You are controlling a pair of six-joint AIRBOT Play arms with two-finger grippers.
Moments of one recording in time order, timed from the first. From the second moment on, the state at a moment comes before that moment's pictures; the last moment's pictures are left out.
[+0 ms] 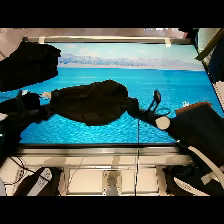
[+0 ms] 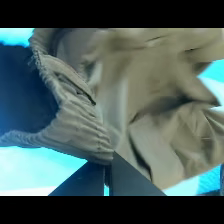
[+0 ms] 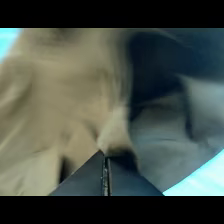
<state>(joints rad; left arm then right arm) 0.48 -0.92 0.67 0.62 -1.16 -1.05 0.50 -1.02 0.64 -0.74 0.26 1.69</state>
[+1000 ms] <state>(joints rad) 0.46 -0.72 1.53 0.71 -1.36 -1.32 0.49 -0.88 1.68 -1.13 0.82 1.53</state>
